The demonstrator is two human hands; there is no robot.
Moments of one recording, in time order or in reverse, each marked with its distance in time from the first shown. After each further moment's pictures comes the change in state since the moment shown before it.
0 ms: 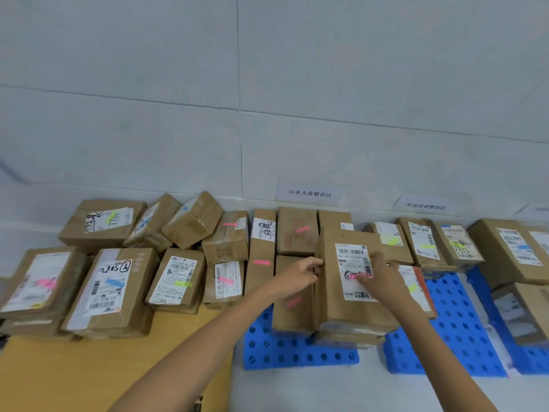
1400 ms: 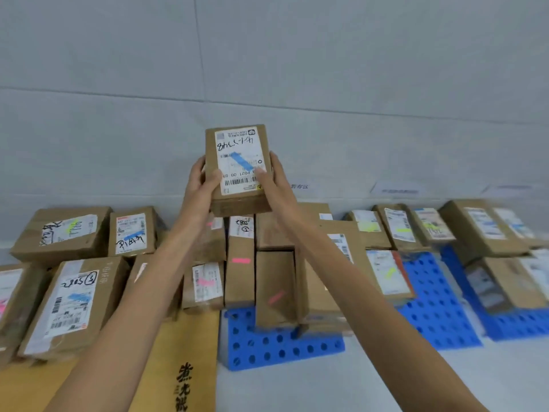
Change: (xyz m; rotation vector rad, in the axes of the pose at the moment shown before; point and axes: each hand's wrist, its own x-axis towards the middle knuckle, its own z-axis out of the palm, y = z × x) left_hand -0.046 0.060 -0.129 -0.585 0.703 0.336; right_hand -0.048 -0.207 -0.036 0.946 -0.128 -0.478
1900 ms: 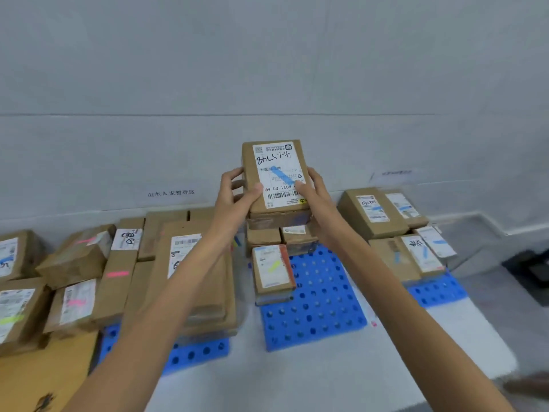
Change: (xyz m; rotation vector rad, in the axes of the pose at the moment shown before) left_hand -0.111 -0.041 0.338 0.149 -0.209 0.065; right_hand -0.093 0.045 -0.364 0.176 0.164 0.067
